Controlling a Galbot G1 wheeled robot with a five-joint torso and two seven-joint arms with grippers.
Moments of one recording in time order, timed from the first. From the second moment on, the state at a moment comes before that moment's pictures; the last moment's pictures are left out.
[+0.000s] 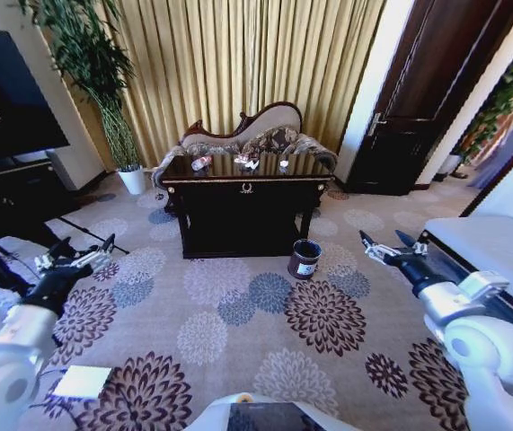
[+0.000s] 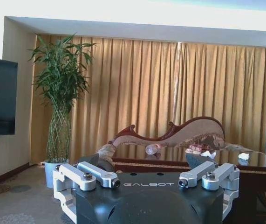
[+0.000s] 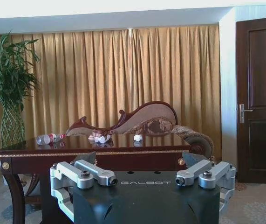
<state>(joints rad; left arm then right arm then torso) 1.58 -1.14 -1.16 -2.43 -0.78 0.46 -0.01 -1.54 1.10 1.07 2.34 0.73 -0.43 -0.07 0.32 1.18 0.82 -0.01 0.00</state>
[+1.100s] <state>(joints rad) 1.65 -1.18 -1.22 -2.46 -0.79 0.49 0.02 -1.52 1.10 1.05 2.31 0.73 -0.42 -0.07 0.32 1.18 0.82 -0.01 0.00</state>
